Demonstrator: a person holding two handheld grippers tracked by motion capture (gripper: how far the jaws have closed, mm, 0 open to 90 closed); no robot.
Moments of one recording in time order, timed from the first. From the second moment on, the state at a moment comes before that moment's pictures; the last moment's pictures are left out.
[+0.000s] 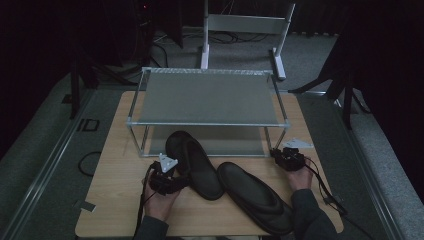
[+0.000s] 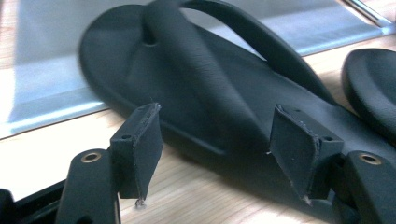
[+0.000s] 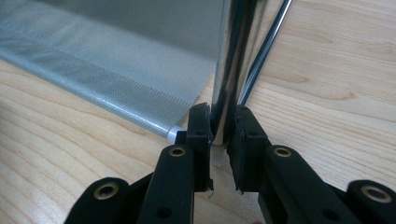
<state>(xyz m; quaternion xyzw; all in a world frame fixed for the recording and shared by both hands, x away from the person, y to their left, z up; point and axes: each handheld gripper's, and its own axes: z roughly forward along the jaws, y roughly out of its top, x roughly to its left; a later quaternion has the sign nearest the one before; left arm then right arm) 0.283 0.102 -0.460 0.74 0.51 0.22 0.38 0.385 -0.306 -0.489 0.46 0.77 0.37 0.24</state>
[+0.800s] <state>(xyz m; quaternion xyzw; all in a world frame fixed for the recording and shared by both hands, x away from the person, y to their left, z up) 0.310 0.099 -0.472 0.76 0.50 0.22 0.36 0.386 -0.308 -0.494 0.46 0.77 0.38 0.23</state>
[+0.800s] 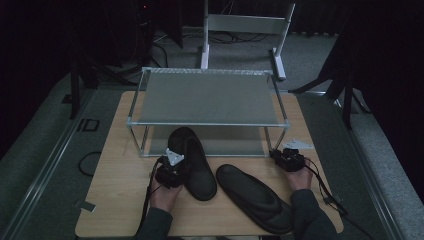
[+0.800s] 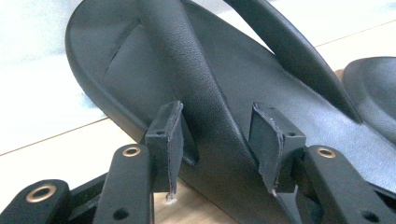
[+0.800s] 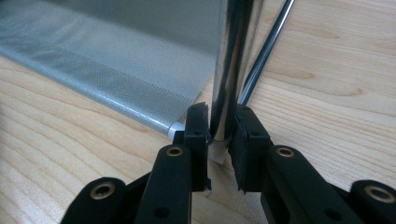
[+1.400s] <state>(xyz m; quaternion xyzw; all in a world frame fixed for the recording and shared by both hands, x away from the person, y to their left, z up) 0.338 0.099 -0.475 0.73 0.52 0.24 0.38 0.386 -0.308 -0.494 0.46 0.77 0.38 0.23</state>
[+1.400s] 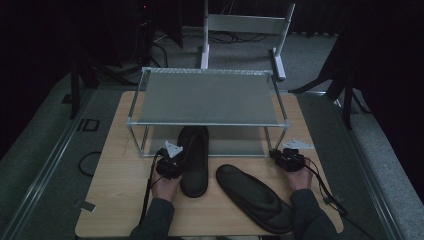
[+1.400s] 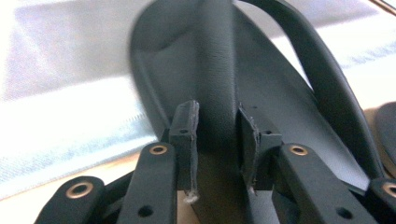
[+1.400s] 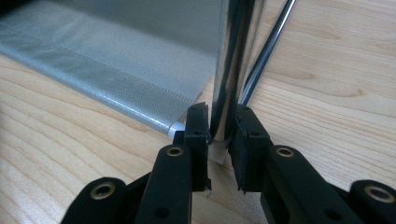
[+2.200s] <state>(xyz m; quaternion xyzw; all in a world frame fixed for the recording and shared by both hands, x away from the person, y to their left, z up) 0.374 0.090 -0.482 0.70 0.53 0.28 0.39 0.386 -0.309 -0.495 0.46 0.77 0.38 0.23</state>
